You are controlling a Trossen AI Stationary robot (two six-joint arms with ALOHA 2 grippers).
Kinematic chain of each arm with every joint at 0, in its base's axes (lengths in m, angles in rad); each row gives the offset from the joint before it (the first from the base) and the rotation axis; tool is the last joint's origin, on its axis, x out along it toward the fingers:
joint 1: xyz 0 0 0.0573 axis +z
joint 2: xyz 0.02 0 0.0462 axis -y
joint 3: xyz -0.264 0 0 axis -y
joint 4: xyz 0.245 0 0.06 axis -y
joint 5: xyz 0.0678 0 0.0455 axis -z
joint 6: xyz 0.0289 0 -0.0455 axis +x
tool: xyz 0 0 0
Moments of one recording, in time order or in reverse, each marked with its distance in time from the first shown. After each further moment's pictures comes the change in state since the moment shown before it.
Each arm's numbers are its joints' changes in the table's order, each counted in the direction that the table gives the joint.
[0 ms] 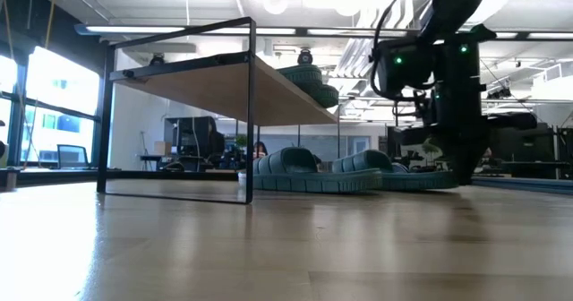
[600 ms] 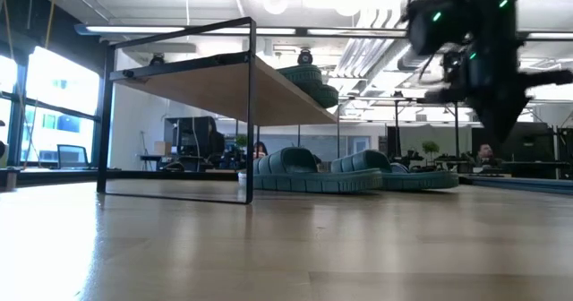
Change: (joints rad) left arm 0.000 0.000 0.000 -0.018 0.009 0.002; right arm 0.041 0.278 0.000 -0.325 0.012 0.011
